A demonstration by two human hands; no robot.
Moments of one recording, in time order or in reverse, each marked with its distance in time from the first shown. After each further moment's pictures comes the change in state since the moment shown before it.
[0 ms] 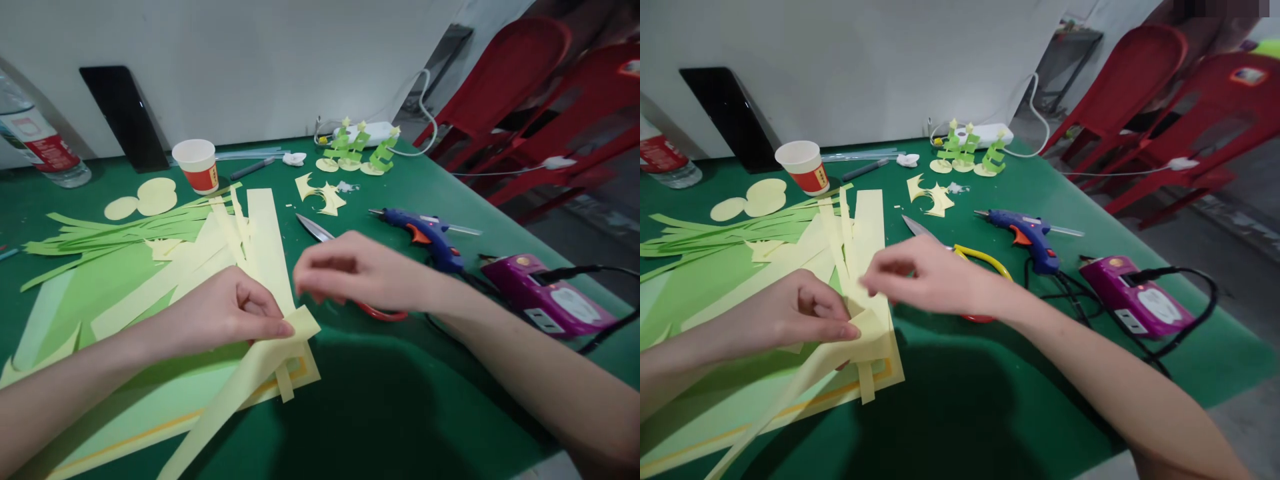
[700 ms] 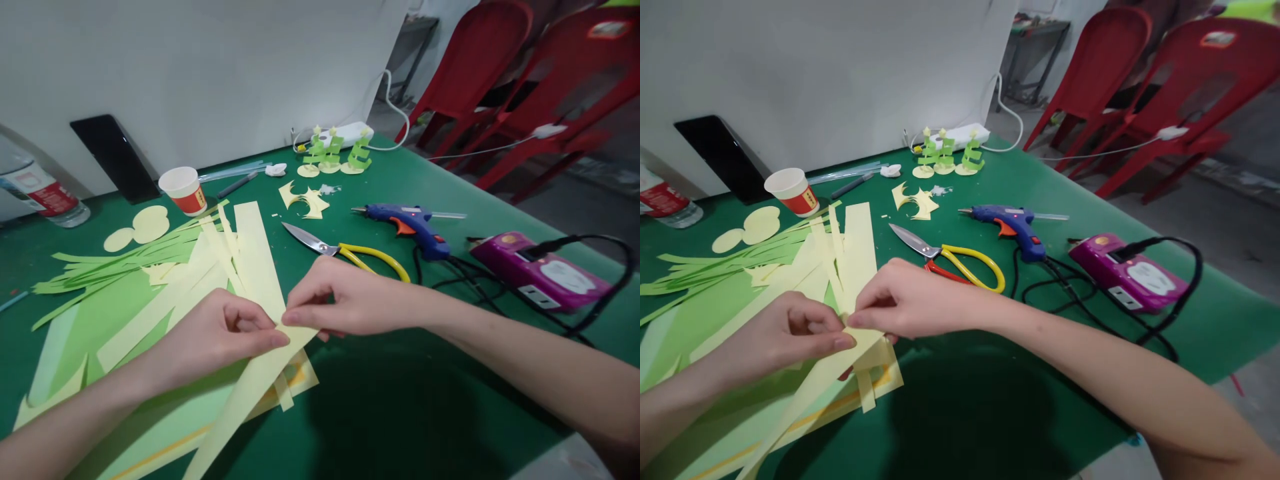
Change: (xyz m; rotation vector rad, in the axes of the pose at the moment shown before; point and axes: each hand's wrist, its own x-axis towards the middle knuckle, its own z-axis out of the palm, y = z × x) left_hand 0.001 0.003 0.009 0.055 0.063 -0.026; right_hand -0.008 -0.003 0.007 0.039 -0.143 -0.077
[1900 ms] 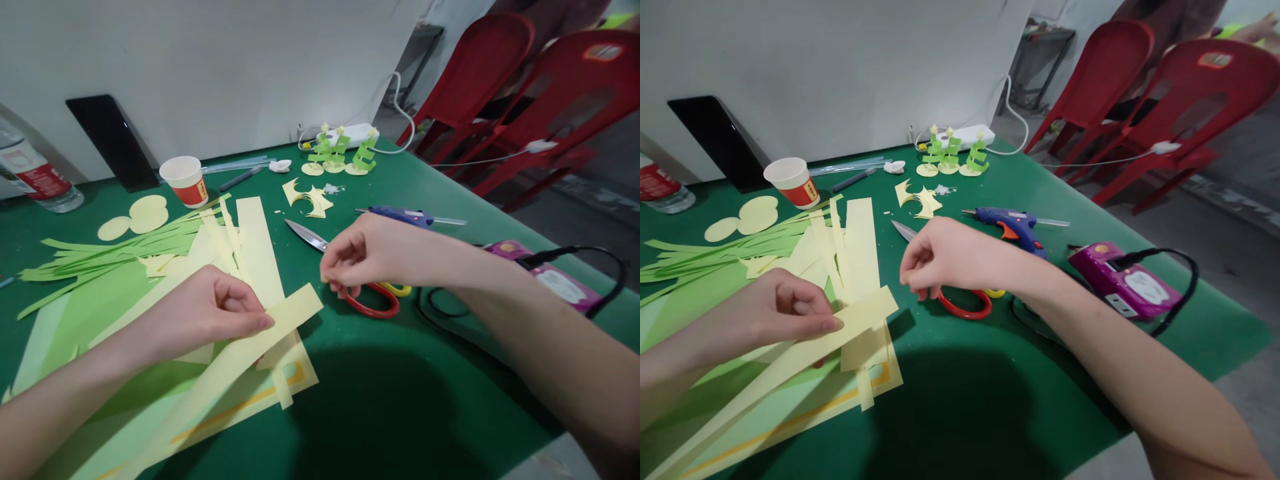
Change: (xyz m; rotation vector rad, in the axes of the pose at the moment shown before) left_hand 0.000 0.009 -0.016 0.023 0.035 -0.008; right_hand -0.012 -0.001 -0.035 -0.017 0.162 0.427
